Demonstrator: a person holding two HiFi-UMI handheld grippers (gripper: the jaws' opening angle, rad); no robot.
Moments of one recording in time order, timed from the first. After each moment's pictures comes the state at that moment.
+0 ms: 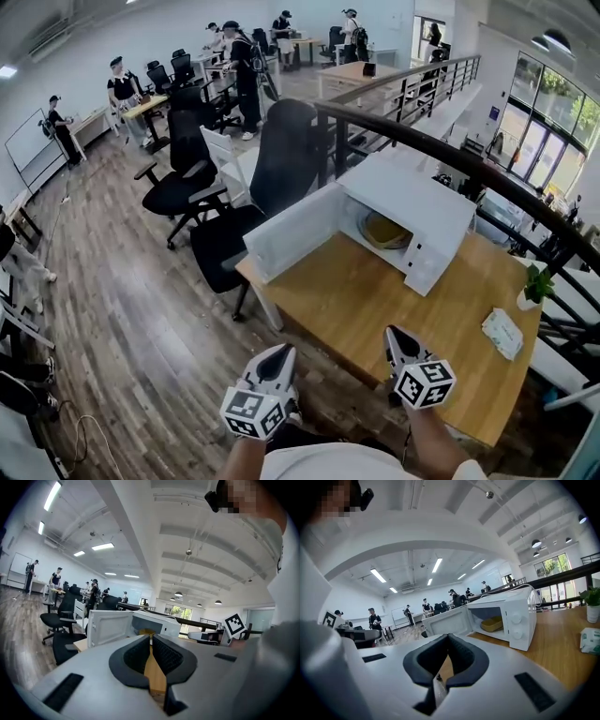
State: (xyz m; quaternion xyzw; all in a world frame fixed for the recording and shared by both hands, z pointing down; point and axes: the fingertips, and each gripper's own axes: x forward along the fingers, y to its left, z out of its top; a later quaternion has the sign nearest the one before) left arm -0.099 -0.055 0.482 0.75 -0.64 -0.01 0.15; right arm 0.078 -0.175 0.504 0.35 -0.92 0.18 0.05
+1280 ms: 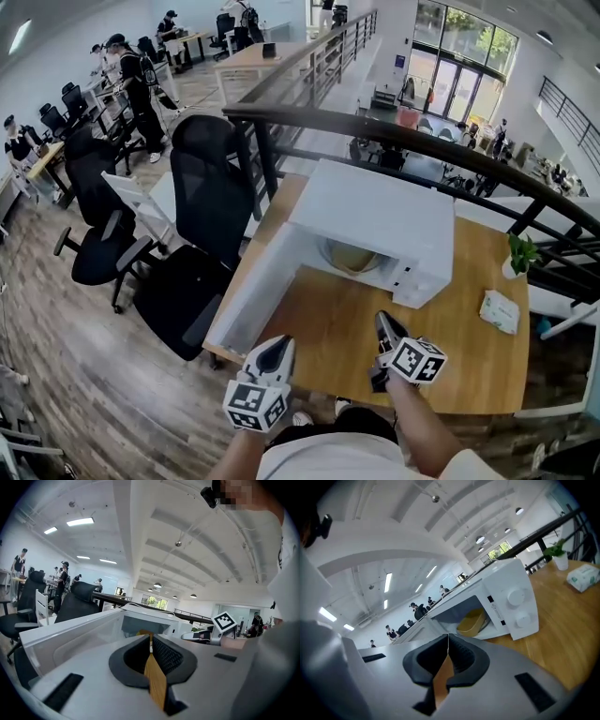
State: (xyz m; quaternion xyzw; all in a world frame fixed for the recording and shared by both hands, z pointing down) left arm -0.185 -0.315 0.511 0.86 -0.49 0.03 0.17; right arm 0.023 -0.381 0.565 0.54 -0.76 0.35 -0.06
